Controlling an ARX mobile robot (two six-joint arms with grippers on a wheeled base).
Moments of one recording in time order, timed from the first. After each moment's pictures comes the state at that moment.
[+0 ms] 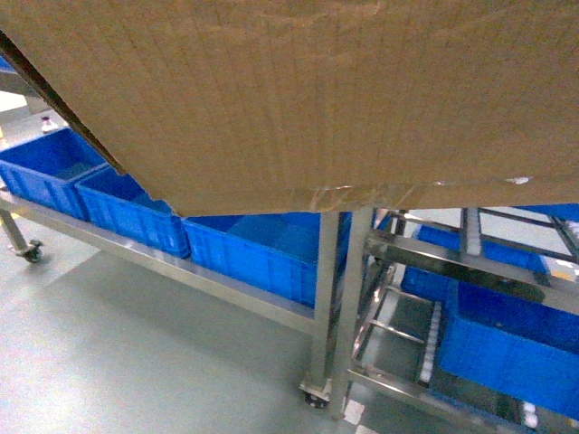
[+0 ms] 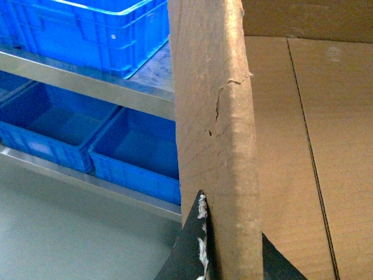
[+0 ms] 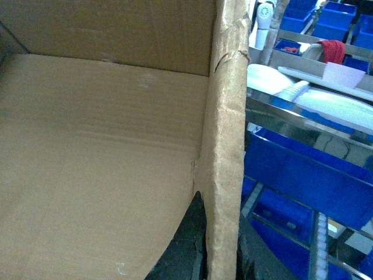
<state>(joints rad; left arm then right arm) -0.31 1.25 0.96 0.04 -0.17 -0.20 0.12 1.23 0.91 0.22 -0.02 -0.08</state>
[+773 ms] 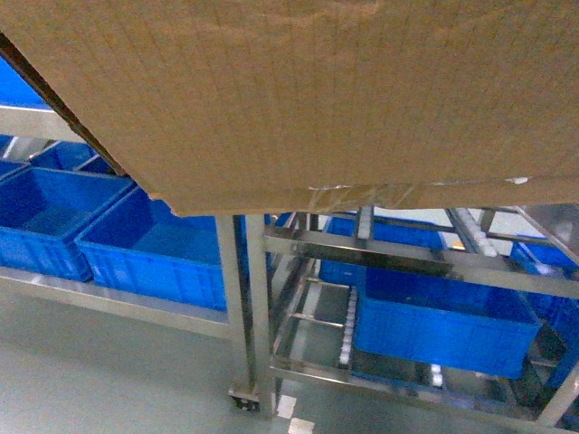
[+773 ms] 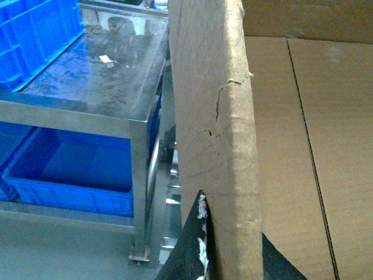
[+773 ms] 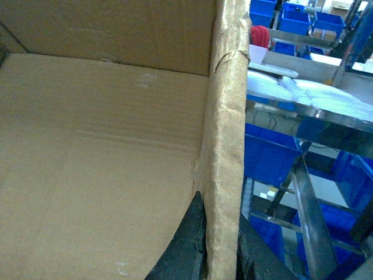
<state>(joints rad) -0.31 1.25 0.96 0.04 -0.17 -0.20 0.12 1.23 0.91 0.22 -0.02 -0.08</state>
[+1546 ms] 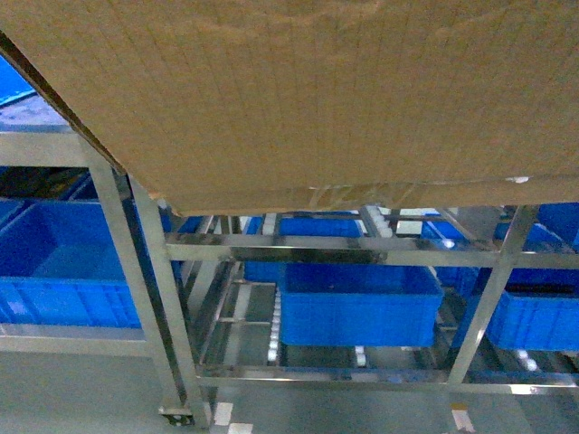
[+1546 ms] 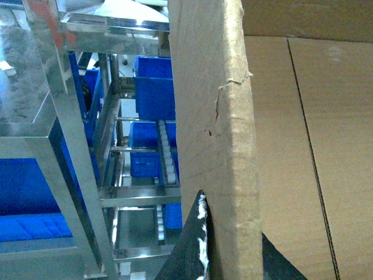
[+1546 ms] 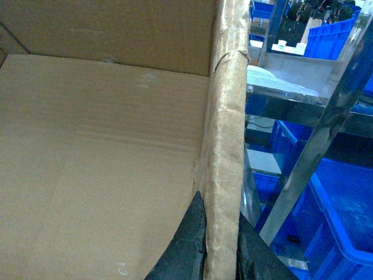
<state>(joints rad) -0.32 1.25 0.96 0.04 -0.17 -0.20 0.12 1.23 0.91 0.22 -0.02 -0.08</state>
